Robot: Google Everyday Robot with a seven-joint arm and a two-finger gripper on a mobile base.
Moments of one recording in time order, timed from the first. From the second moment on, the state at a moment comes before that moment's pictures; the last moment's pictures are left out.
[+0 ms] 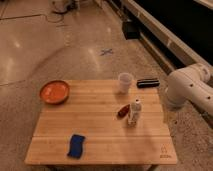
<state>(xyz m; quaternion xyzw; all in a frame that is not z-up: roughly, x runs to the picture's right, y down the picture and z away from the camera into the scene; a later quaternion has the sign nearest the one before) 0.285 0.105 0.684 -0.28 0.02 0.02 0.96</state>
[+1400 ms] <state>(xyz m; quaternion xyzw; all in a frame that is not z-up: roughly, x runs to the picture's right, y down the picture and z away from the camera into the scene) 0.274 0.100 0.694 -0.30 0.00 0.01 0.95</state>
